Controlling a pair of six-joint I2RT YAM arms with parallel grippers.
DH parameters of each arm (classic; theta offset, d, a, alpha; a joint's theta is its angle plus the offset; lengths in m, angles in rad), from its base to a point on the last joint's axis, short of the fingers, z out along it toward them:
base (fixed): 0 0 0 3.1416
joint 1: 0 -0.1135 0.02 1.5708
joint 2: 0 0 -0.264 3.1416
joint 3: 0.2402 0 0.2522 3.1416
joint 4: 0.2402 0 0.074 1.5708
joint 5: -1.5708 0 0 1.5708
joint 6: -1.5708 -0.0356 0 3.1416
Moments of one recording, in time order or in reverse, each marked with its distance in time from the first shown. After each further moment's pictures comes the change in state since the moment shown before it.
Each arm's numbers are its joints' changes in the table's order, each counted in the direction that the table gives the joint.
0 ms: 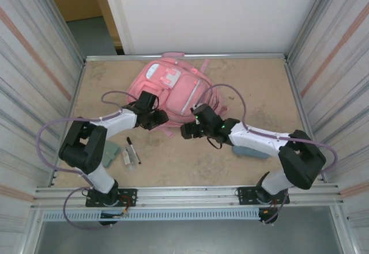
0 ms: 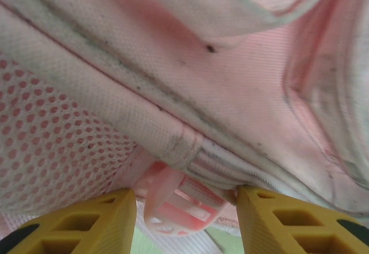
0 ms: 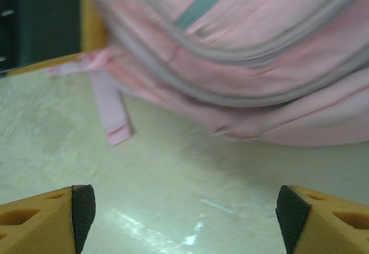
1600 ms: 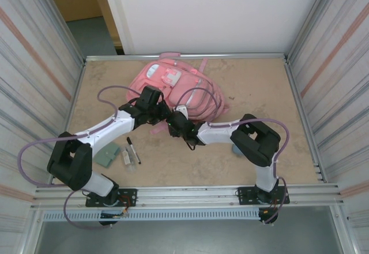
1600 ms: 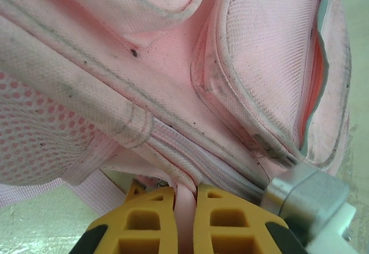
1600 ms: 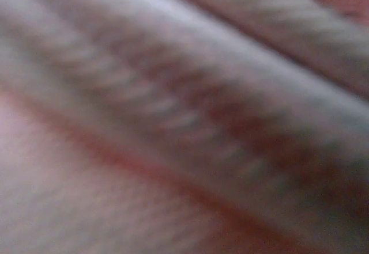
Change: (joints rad) left arm 0.113 -0.188 0.074 0.063 0.057 0.160; right arm -0.126 0.437 0.215 -0.205 -0.329 -0.132
